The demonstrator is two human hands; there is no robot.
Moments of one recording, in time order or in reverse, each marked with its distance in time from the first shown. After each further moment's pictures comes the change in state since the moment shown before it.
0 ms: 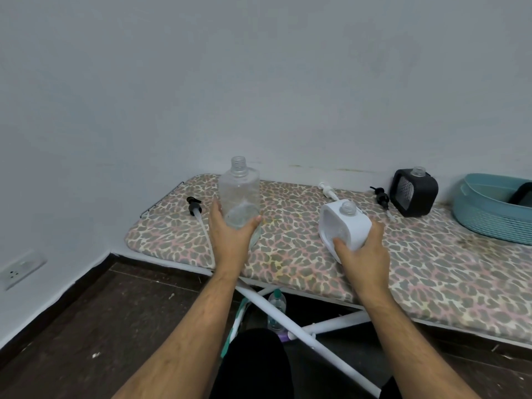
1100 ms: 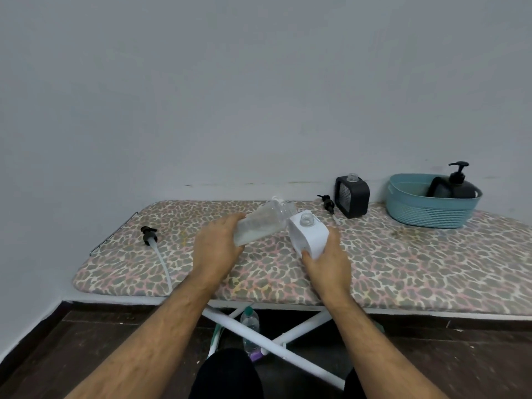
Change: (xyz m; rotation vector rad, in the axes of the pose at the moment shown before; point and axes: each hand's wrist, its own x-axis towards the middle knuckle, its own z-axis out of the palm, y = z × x) left_hand -0.011 0.046 0.034 0.729 -0.248 0.674; right_hand -0.004 0.010 -0.027 -0.095 0.072 0.018
